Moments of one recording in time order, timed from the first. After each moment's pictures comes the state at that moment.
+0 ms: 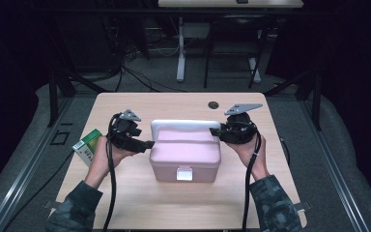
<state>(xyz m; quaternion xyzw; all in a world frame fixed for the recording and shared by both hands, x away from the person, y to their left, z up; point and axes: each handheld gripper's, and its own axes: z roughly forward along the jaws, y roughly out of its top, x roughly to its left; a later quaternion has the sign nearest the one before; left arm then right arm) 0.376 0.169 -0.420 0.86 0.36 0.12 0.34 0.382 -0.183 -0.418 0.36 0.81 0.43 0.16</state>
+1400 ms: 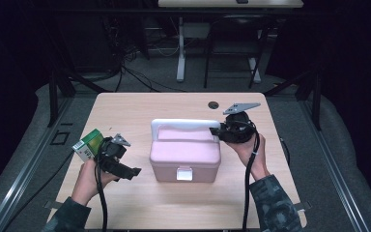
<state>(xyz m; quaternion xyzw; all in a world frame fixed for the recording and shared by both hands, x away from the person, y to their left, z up) 0.337 0.196 -0.460 0.88 0.38 0.10 0.26 0.384 -0.180 -0.417 0.37 0.81 0.41 0.16</state>
